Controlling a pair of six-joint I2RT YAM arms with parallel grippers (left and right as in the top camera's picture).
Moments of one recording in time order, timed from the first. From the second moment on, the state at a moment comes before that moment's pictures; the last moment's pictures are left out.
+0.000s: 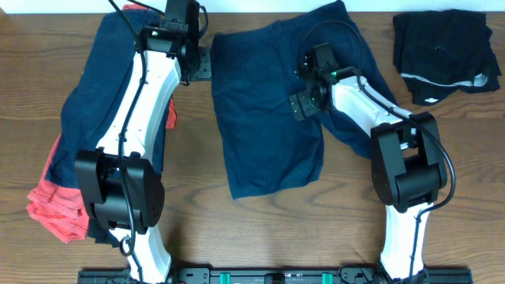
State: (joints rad) left arm -0.18 1.97 1.83 -0.98 -0.06 -0.20; right arm 0.32 2.17 1.52 -0.56 0.01 -0.04
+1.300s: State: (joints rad) left arm -0.09 2.18 1.83 -0.62 0.08 -0.01; right arm 0.30 2.18 1.56 -0.89 -0.45 -0.27
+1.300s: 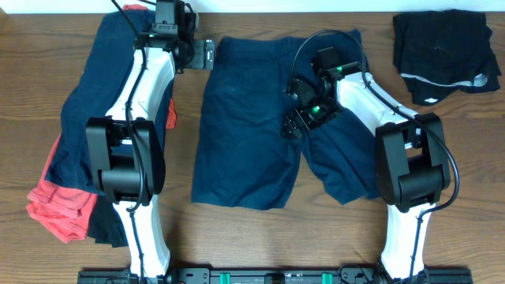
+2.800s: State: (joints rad) left arm -0.14 2.40 1.83 -0.38 0.22 -0.06; right arm 0.24 1.80 1.60 -0.87 -0.36 -0.09
